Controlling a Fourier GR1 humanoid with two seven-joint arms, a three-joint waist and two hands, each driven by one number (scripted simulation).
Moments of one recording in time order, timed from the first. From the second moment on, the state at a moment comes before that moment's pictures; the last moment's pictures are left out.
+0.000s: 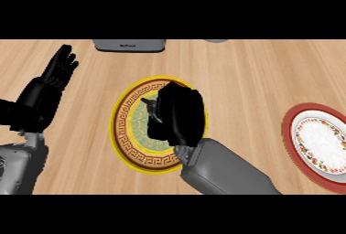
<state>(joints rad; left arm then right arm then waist) -0.31 0.35 0.01 -1.58 0.12 0.00 0.11 -0.73 -0.01 0.69 -1.42 0.90 -0.27 1.05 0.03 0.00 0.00</state>
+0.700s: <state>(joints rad) -0.34 0.33 0.00 -1.57 0.11 -0.02 0.11 -0.89 0.00 0.72 -0.94 0.55 -0.62 0.92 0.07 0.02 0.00</state>
